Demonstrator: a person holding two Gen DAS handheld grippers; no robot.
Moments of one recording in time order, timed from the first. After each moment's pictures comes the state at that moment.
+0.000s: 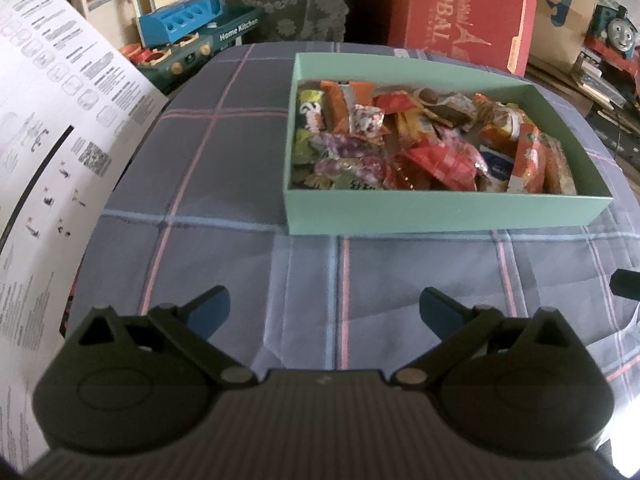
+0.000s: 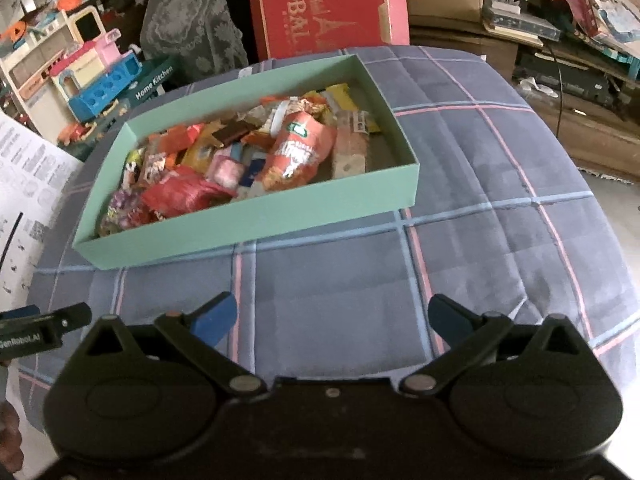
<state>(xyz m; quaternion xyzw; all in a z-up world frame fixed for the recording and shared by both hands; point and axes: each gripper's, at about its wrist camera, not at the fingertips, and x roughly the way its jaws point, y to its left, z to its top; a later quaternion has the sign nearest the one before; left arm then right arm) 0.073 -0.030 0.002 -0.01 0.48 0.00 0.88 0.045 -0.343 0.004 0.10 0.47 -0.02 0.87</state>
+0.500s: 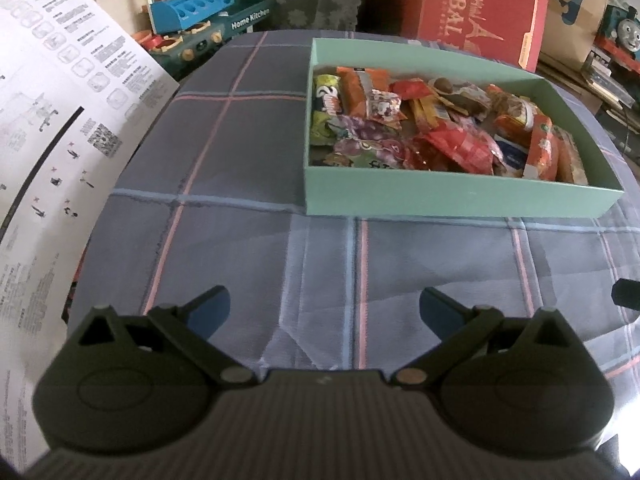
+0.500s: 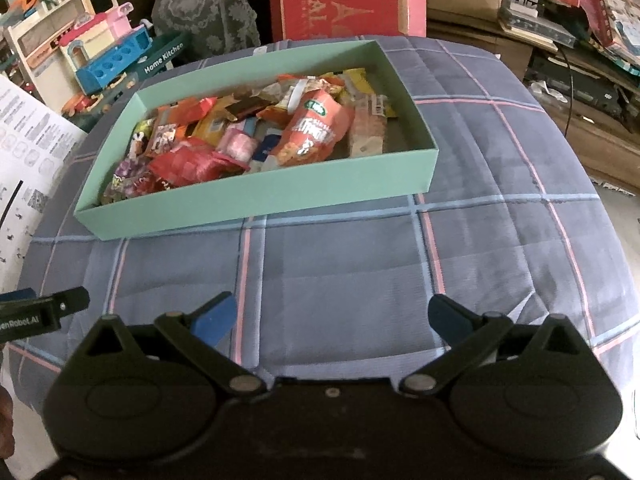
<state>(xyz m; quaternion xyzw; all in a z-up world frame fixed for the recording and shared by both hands) 0.066 -0.020 -0.007 -0.01 0.49 0.02 0.87 0.048 -0.334 -0.002 0.07 0.49 -0.01 0.87</state>
